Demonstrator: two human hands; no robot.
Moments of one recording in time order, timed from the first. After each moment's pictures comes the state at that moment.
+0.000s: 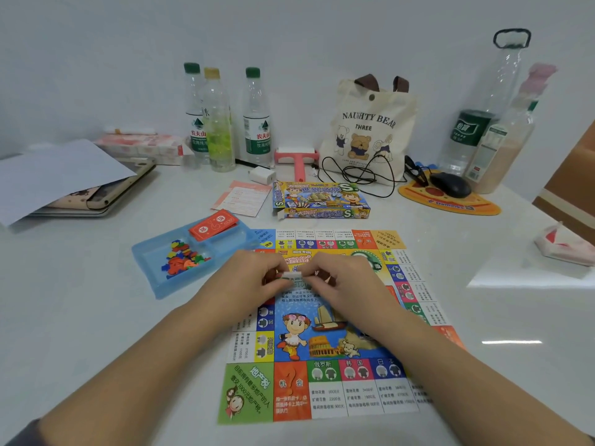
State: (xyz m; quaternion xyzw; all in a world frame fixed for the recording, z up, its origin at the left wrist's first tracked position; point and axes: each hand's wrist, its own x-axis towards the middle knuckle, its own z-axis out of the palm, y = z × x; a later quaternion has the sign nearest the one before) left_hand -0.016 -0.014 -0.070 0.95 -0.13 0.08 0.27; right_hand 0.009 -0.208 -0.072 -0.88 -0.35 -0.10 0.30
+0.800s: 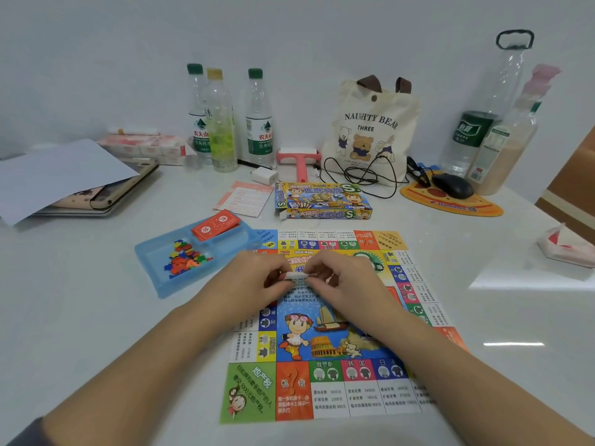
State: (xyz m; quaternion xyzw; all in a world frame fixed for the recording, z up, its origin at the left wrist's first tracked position) left_hand -0.018 -0.014 -0.068 0.95 -0.15 0.08 0.25; right_hand 0.012 -0.208 -0.076 -0.87 -0.33 -0.08 0.34
